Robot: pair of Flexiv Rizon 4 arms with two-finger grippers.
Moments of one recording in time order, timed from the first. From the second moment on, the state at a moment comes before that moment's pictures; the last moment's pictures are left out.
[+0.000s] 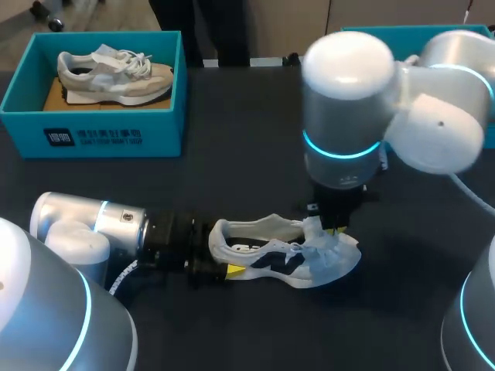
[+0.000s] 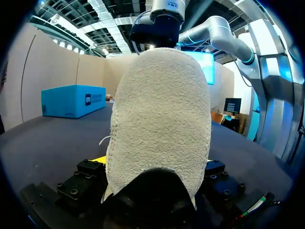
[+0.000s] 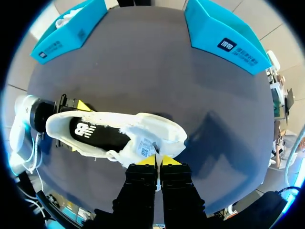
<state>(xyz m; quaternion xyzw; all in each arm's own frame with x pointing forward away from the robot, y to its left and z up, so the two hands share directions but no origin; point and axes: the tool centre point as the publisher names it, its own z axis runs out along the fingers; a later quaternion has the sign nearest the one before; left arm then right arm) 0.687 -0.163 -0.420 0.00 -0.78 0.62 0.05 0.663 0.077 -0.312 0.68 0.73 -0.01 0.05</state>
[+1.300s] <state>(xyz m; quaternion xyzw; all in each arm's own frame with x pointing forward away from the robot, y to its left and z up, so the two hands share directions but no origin) 0.687 -0.163 -0.421 0.00 -0.78 0.62 0.05 0.652 0.043 -0.317 0.67 0.72 0.13 -0.11</state>
